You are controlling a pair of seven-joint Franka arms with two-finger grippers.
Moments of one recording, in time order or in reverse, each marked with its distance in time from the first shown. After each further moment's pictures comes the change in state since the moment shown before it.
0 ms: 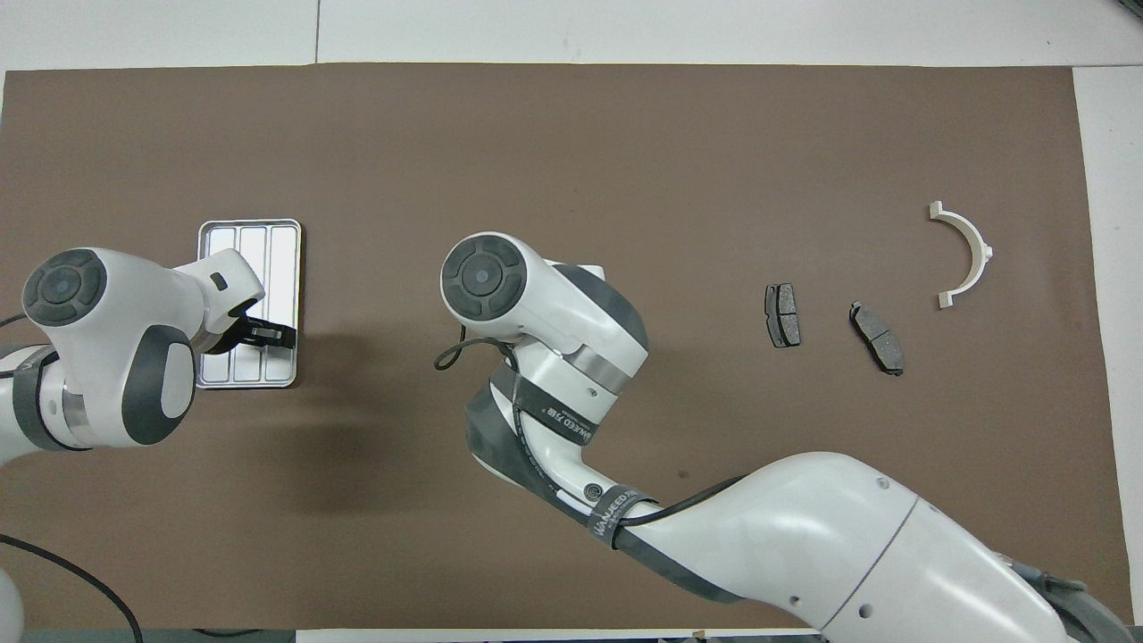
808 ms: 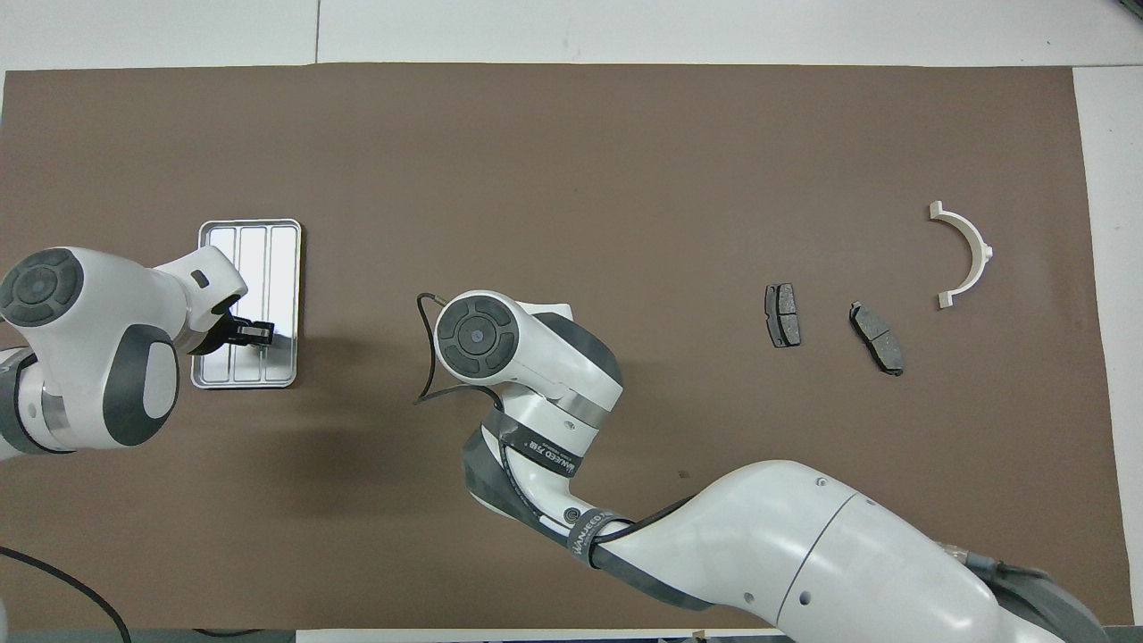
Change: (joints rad) left arm 0.024 -0.013 0.001 0.001 0.000 -0.014 -0.039; right arm 0.051 0.036 0.000 -0.182 -0.038 0.323 0.031
